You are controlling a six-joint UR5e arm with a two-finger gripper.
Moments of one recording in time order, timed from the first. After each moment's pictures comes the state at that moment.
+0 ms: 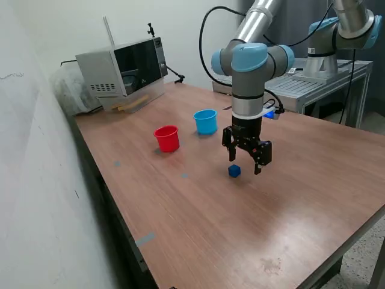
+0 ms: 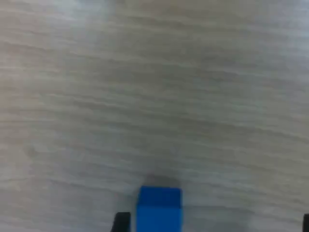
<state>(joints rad) 0.18 -0.68 1.25 -2.21 -1.65 3.21</state>
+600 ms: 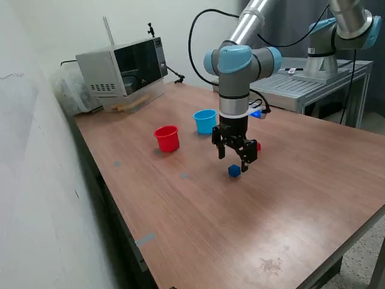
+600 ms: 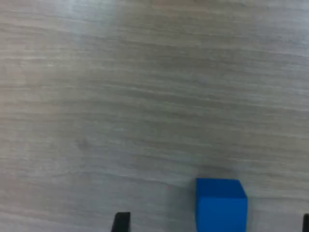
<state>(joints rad) 0.14 -0.68 1.25 -2.22 -1.65 3.19</state>
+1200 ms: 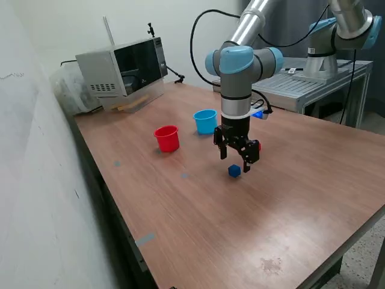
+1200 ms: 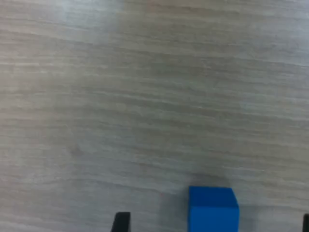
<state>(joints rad) 0.15 -0.68 1.26 -2.22 -1.65 3.19</state>
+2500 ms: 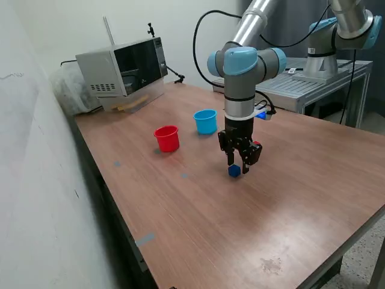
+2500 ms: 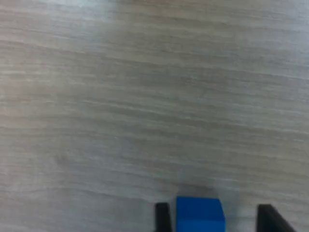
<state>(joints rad) 0.16 -0.68 1.27 -2.22 -1.65 3.19</state>
